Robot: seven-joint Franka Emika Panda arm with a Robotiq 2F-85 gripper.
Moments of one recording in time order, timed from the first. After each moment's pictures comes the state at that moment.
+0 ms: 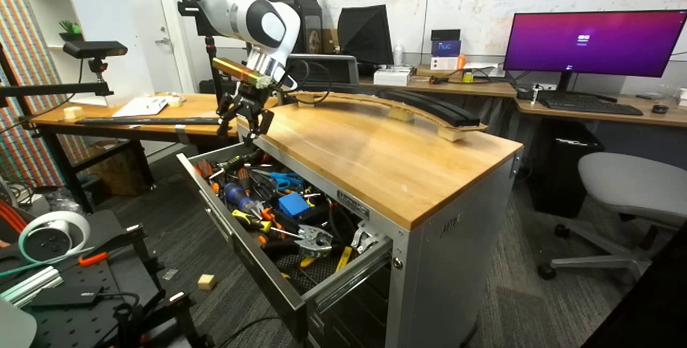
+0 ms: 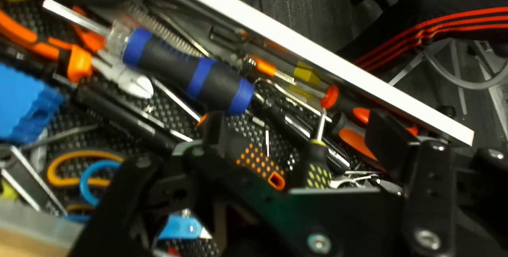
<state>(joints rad) 0.13 0.47 0.16 -1.85 0.08 1.75 -0.14</state>
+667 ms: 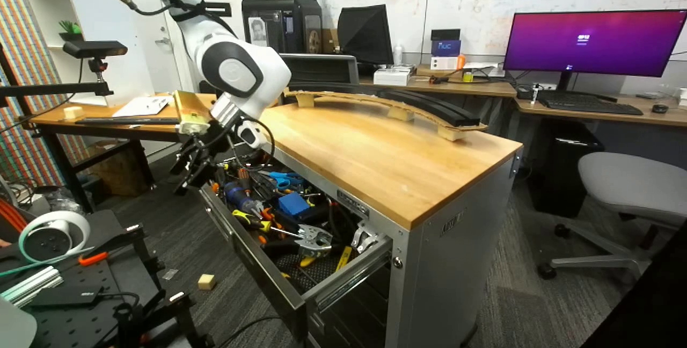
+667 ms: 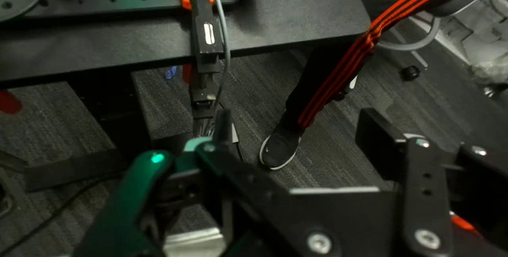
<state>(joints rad) 0.06 0.31 0.12 -2.35 0.38 1.93 0.04</state>
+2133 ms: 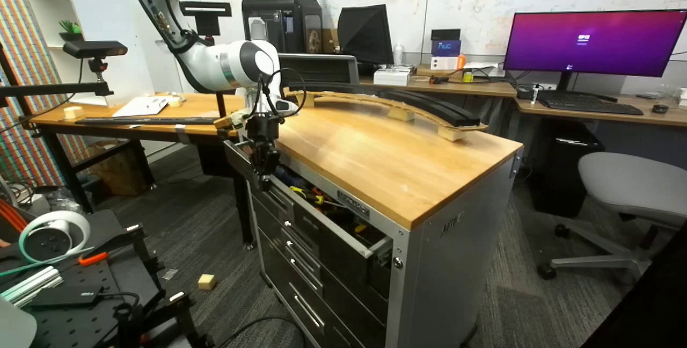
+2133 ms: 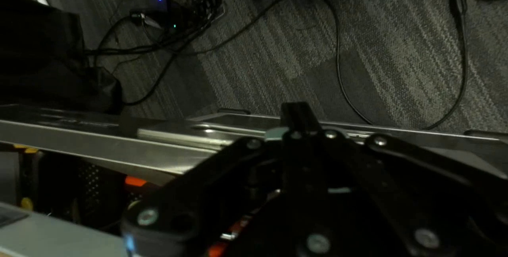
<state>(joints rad) 0.27 0.52 0.01 -2.05 -0.35 2.11 0.61</state>
